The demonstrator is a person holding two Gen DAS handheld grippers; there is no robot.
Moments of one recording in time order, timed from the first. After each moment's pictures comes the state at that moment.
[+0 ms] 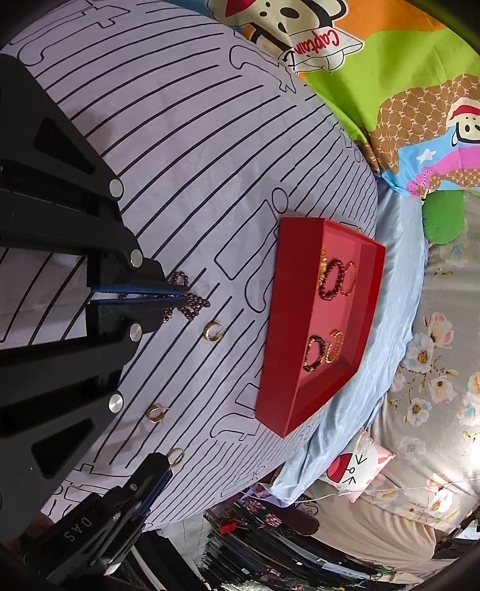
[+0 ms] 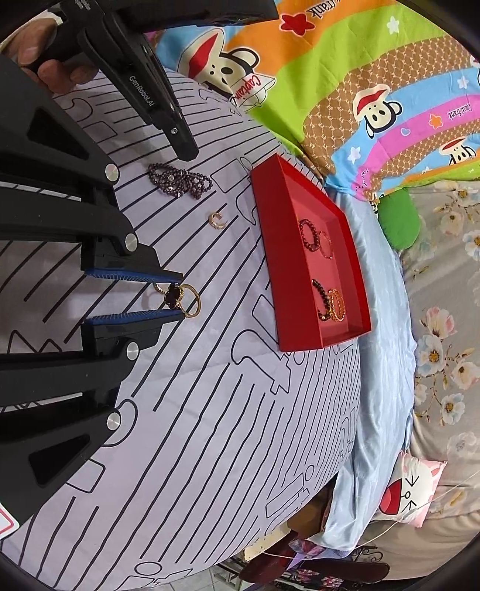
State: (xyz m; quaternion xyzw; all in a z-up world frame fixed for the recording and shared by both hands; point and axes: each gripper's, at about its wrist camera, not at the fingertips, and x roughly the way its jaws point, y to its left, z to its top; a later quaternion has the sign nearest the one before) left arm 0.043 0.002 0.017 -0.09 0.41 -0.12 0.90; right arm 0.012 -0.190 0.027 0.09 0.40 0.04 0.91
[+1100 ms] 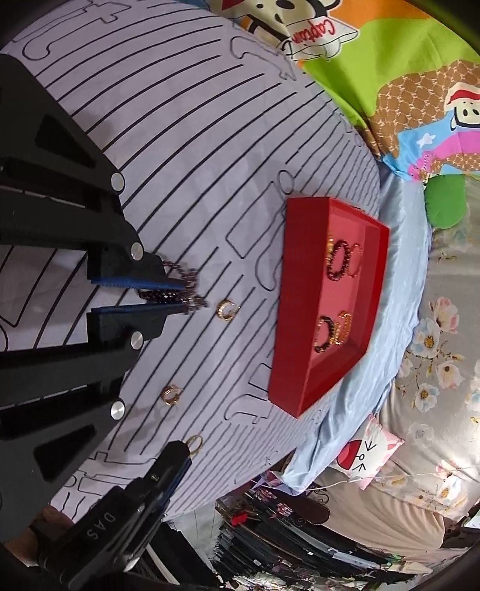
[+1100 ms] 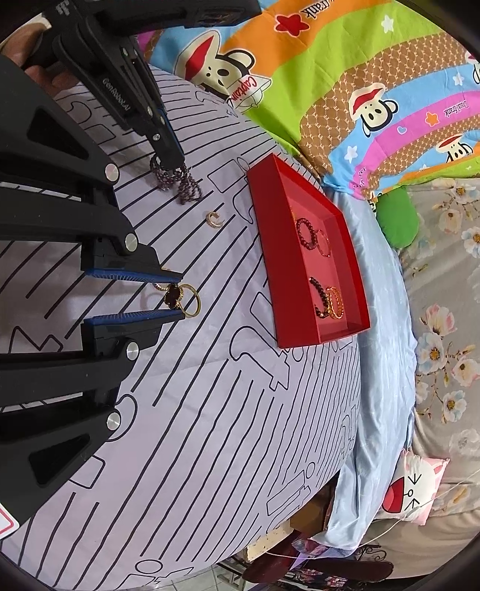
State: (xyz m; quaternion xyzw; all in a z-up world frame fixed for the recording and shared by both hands) left arm 0.035 -0.007 0.023 -0.08 0.41 -0.14 0.90; right arm 0.013 -0.195 0.033 0.10 0.40 0.04 0.91
